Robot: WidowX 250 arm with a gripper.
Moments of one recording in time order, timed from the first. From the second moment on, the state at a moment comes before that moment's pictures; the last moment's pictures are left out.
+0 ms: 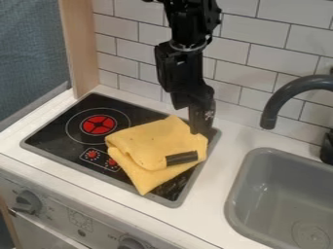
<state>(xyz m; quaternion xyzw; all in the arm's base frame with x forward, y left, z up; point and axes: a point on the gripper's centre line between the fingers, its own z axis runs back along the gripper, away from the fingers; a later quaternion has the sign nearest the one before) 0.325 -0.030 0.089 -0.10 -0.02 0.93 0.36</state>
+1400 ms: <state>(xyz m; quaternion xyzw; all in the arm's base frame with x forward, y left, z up) 0.310 -0.024 0.014 -0.02 -0.02 0.94 0.33</state>
